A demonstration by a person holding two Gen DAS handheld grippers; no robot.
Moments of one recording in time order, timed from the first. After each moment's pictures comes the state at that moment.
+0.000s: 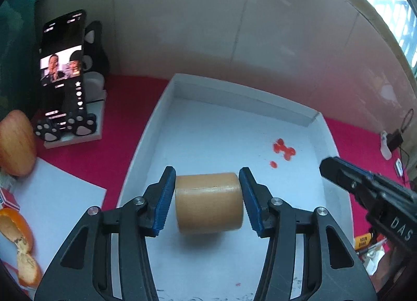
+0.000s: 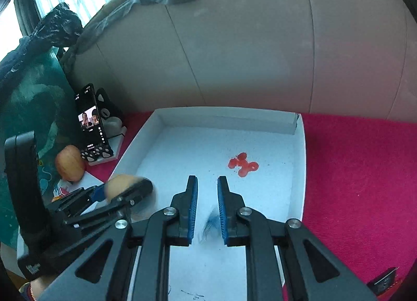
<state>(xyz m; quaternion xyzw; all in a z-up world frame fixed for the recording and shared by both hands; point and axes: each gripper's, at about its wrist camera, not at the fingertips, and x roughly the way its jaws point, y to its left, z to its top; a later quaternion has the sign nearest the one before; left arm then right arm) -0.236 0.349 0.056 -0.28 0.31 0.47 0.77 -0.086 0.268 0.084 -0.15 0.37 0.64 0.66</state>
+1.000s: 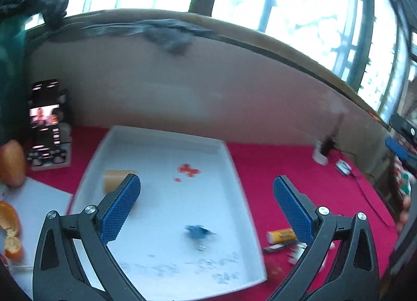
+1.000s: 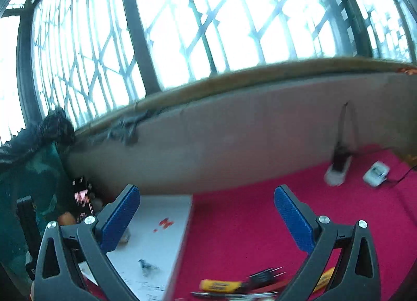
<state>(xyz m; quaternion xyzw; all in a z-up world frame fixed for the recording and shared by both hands) -0.212 0.218 0.128 -0.21 0.19 0.38 0.88 0.017 0.046 0.188 0.04 0.18 0.56 0.81</state>
